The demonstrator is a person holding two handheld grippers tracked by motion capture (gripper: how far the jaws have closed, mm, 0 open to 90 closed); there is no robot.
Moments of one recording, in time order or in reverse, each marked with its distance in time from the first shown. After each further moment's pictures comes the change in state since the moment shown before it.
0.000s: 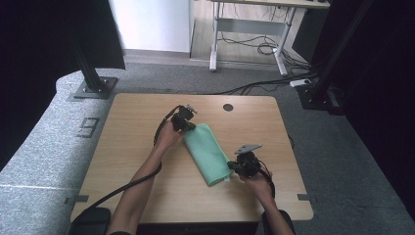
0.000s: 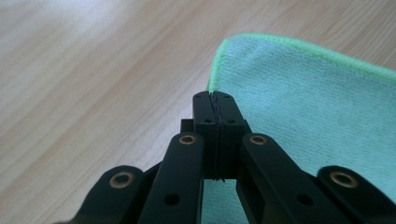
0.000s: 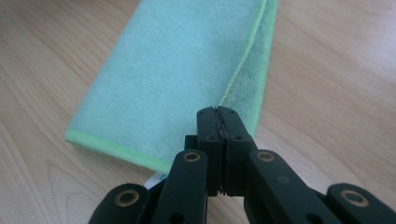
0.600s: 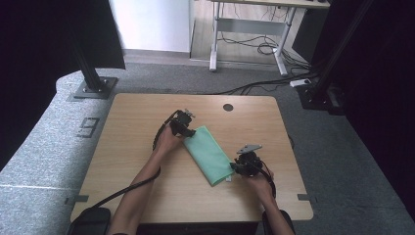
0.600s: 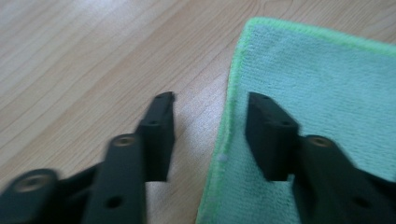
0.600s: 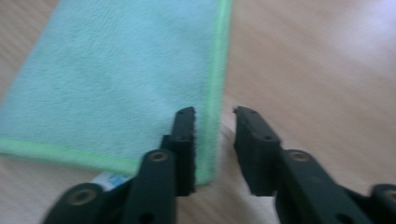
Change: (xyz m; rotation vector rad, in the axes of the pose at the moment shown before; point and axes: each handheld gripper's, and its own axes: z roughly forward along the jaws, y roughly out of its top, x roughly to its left) left arm -0.001 -0.018 0.010 -0.031 0.068 -0.033; right arm -0.015 -0.010 0.011 0.017 -0.114 -0.001
